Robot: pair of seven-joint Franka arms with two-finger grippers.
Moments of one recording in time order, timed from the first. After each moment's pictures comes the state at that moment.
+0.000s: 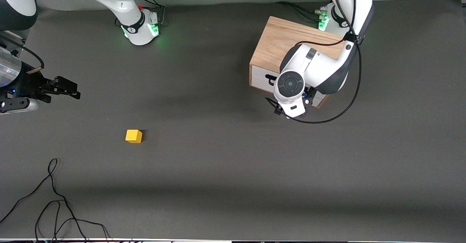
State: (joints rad) left arm -0.52 0.41 -0.09 -1.80 -0.05 1.92 -1.71; right arm 0.06 0.04 -0.05 -1.61 0.03 1.61 -0.07
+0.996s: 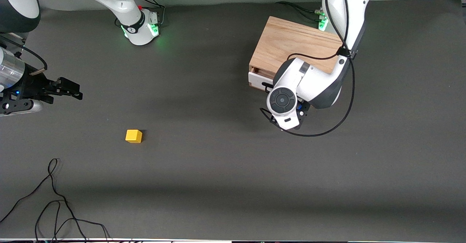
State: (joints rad) left arm -0.52 0.56 -0.08 -1.58 -0.03 1.81 -1.71; right arm 0.06 0.05 -0.05 -1.61 0.03 1.61 -0.07
